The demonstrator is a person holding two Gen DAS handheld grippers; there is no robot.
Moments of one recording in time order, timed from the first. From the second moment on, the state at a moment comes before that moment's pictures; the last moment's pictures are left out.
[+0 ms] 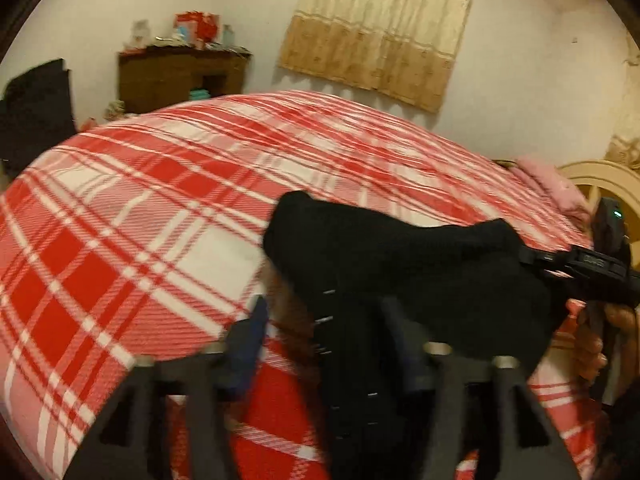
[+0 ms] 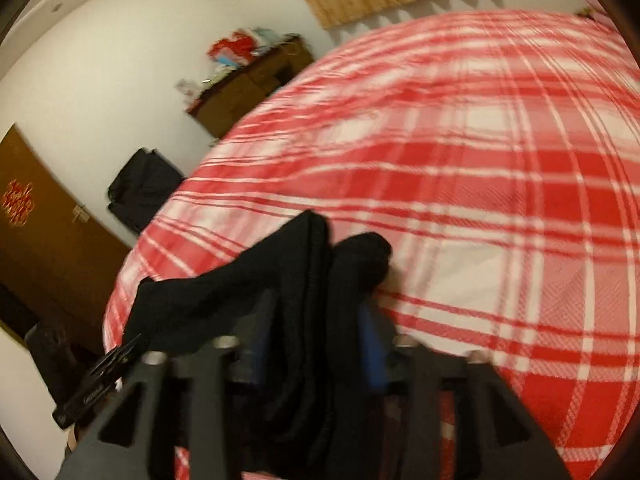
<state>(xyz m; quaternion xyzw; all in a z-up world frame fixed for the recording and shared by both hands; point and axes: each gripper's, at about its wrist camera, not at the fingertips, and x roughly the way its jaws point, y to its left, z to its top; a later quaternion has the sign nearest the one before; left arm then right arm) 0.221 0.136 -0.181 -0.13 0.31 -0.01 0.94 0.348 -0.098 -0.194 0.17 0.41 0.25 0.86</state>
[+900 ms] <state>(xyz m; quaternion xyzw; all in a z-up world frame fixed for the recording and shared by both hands) 0.187 0.123 -0.167 -0.10 0.32 0.03 0.94 0.290 -0.129 -0.182 0.14 0.39 0.15 0.90</state>
